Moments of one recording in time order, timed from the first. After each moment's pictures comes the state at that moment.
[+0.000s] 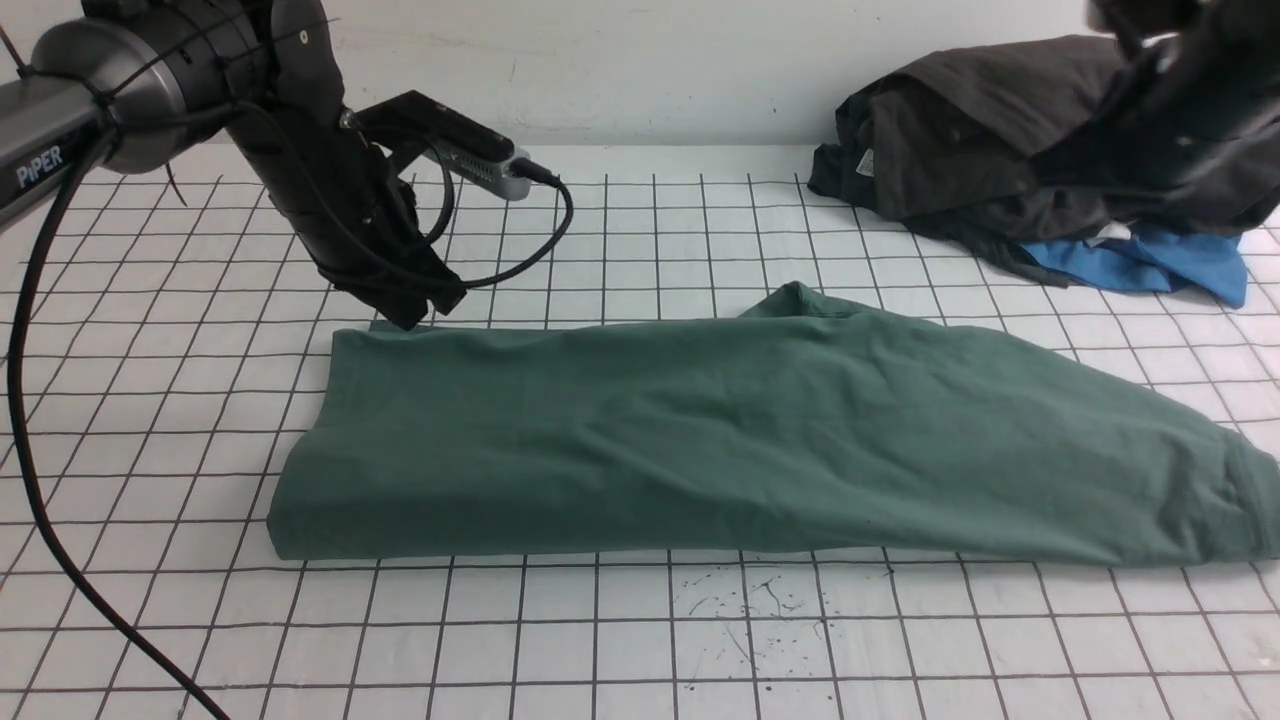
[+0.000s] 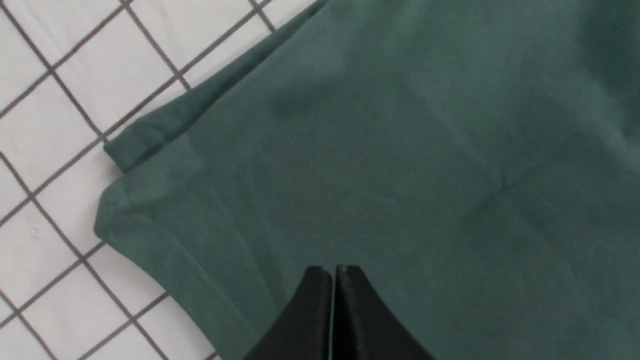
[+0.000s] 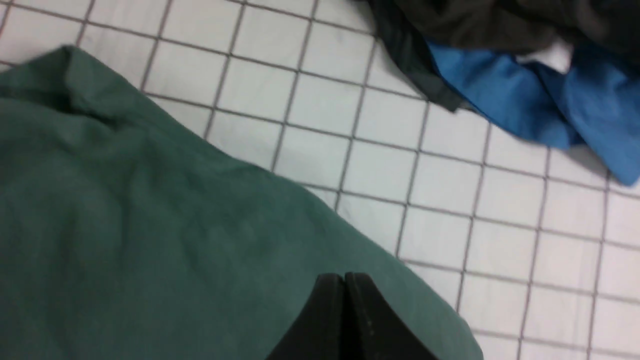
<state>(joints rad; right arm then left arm) 0.09 1.80 -1.63 -0.07 1.02 -0.12 -0.19 2.03 -1.79 -0.14 1.09 0.48</state>
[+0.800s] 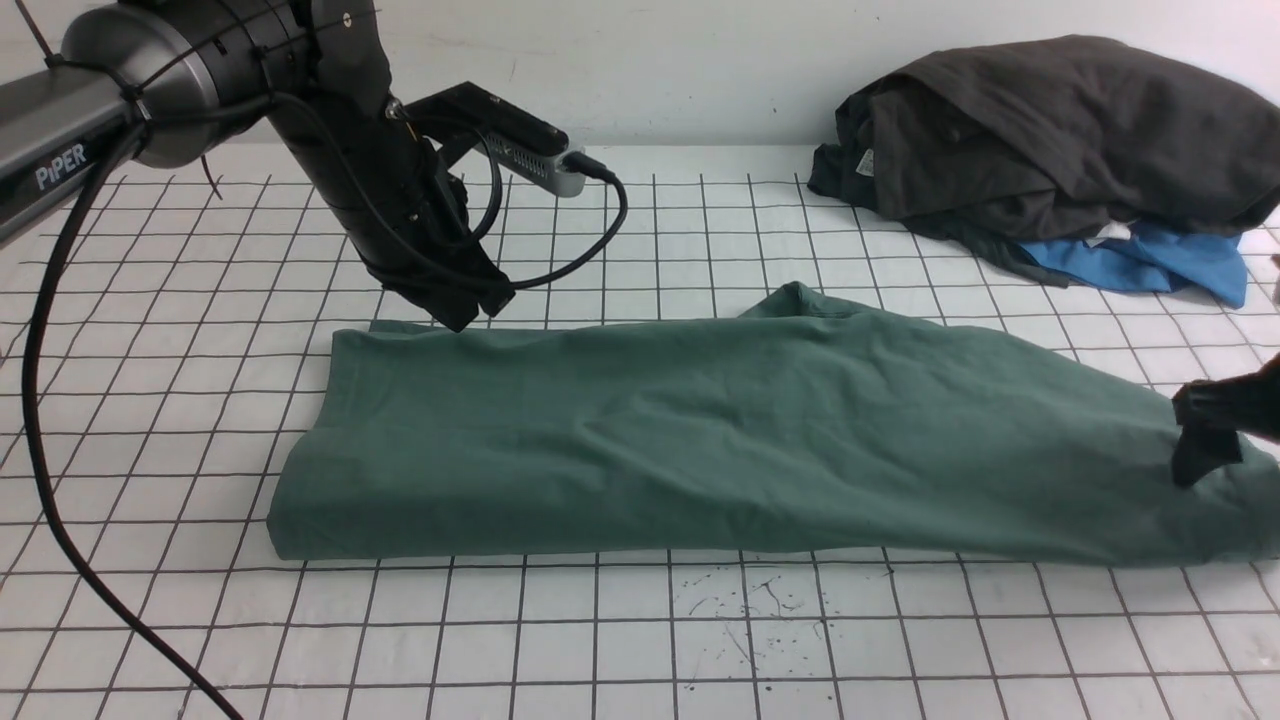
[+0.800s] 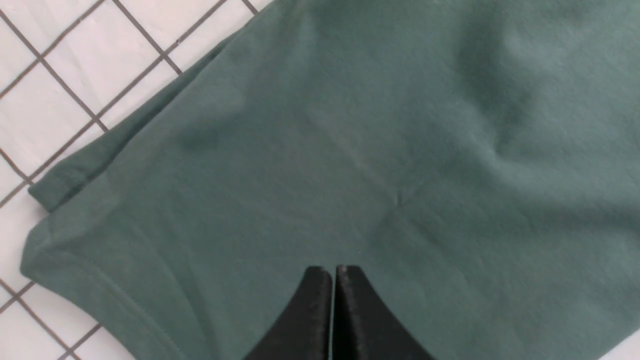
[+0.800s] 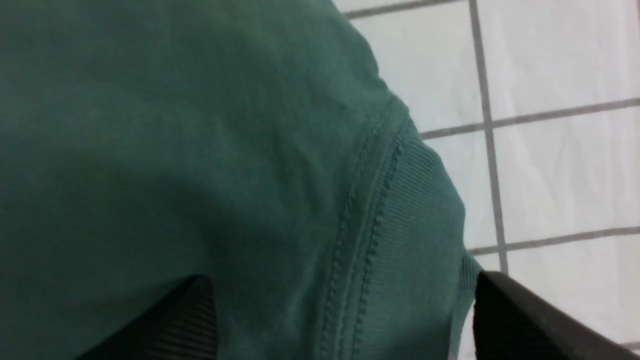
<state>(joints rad) -0.19 1.89 -1.23 0.04 0.86 -0.09 -0.24 2.02 -1.79 -0.18 1.11 0.48</state>
